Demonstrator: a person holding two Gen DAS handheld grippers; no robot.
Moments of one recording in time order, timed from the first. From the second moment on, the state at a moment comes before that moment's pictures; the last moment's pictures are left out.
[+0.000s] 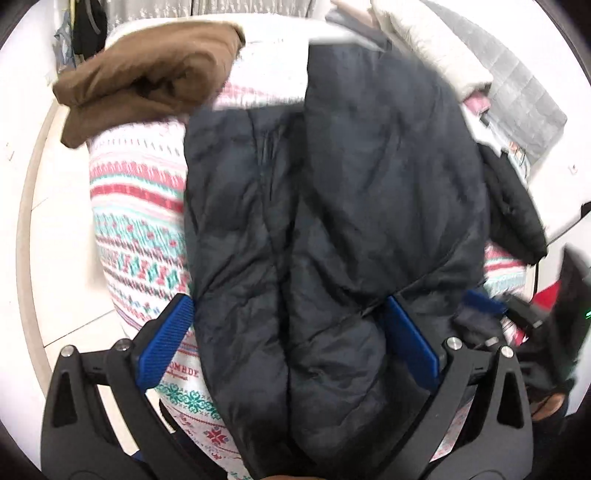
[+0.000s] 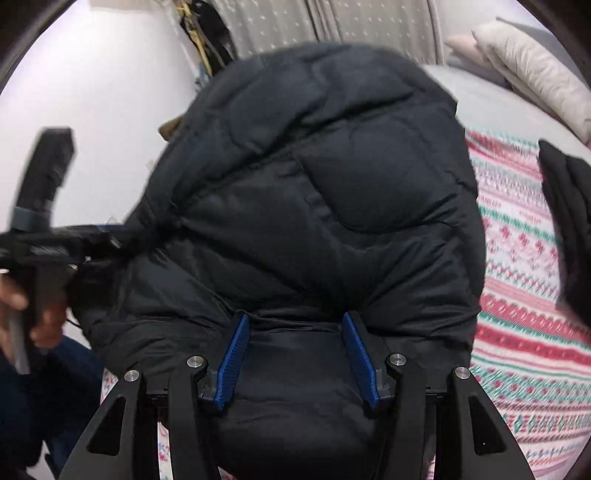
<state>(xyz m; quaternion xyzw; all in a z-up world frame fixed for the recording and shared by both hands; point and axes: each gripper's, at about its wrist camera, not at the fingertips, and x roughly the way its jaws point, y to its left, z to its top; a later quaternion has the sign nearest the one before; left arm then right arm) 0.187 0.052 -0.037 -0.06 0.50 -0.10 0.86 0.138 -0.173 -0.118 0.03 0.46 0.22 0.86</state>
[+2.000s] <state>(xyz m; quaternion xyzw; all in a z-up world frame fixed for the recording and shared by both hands) 0.205 0.083 -0.047 -0.15 0.50 -0.13 0.84 0.268 -0.223 -0.096 0.19 0.49 0.21 0.83</state>
